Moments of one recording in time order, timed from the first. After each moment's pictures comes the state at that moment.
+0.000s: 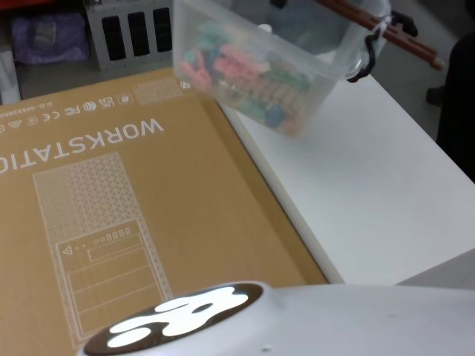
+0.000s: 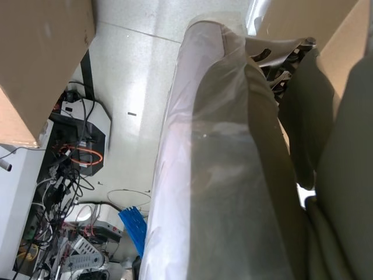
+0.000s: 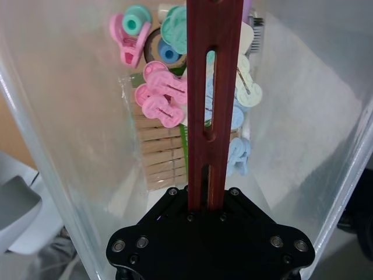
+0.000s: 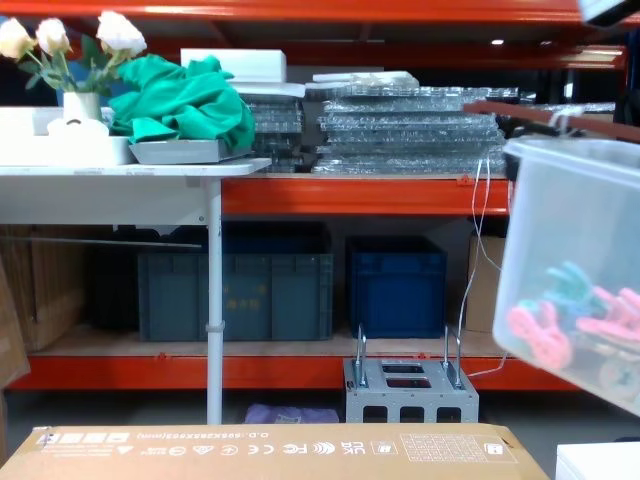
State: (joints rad) left arm -1.47 0.98 1.56 -0.90 0.05 0.15 -1.47; right arm 1.48 0.61 -1.18 -1.06 -0.16 -0.31 1.62
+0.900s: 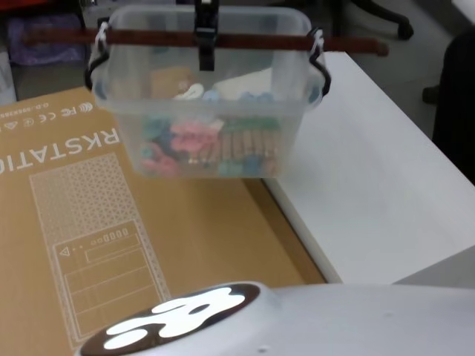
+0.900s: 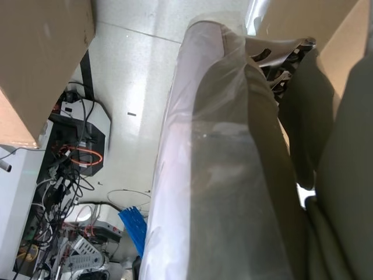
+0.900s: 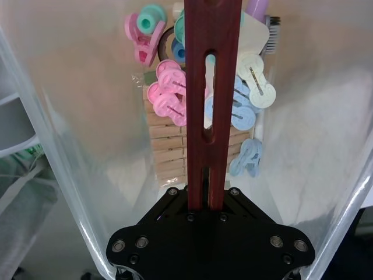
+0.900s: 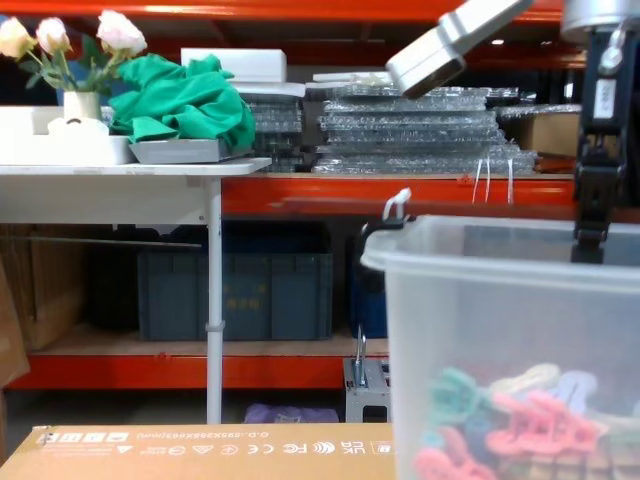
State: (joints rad) left arm -1.47 0.98 1.56 -0.90 0.05 0.15 -1.47; right arm 1.49 0.33 -1.30 -0.93 -0.01 -0.59 1.78
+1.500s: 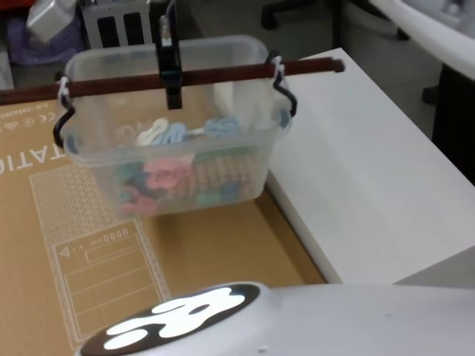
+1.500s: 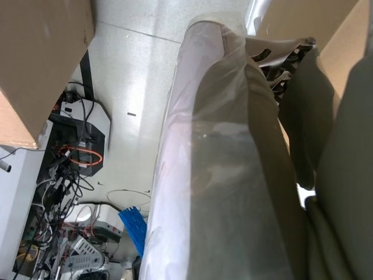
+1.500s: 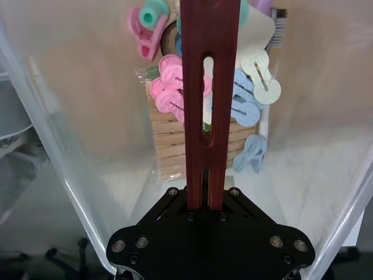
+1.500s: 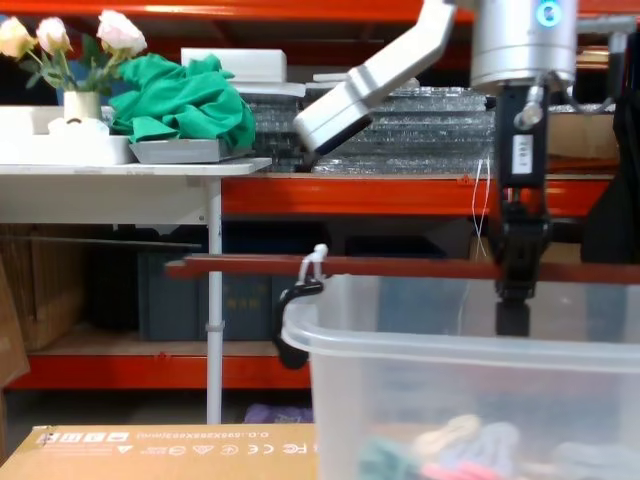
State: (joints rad) left arm -1.47 0.98 1.56 -0.90 0.05 0.15 -1.47; right arm 1.47 0.20 -1.36 -0.87 0.02 -0.71 1.78
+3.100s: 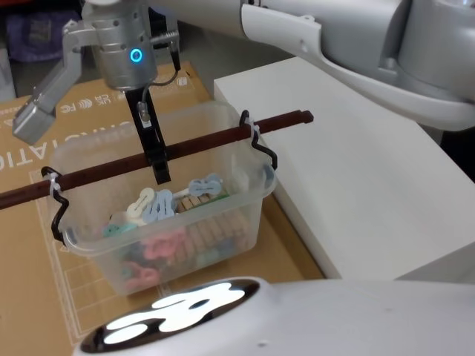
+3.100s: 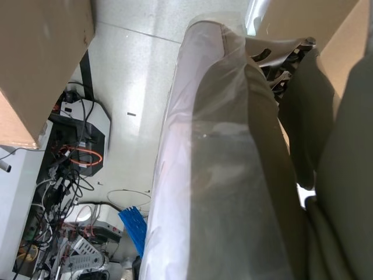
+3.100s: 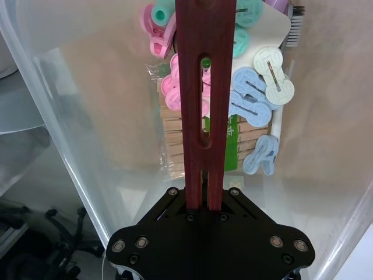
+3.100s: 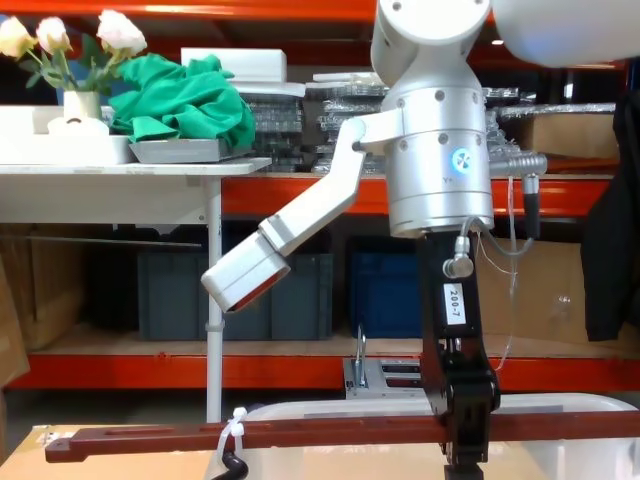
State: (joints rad) left arm -1.47 0.98 1.56 -0.90 0.05 0.15 -1.47; right arm 1.38 0.06 -1.50 -0.77 0.13 -0.82 1.79
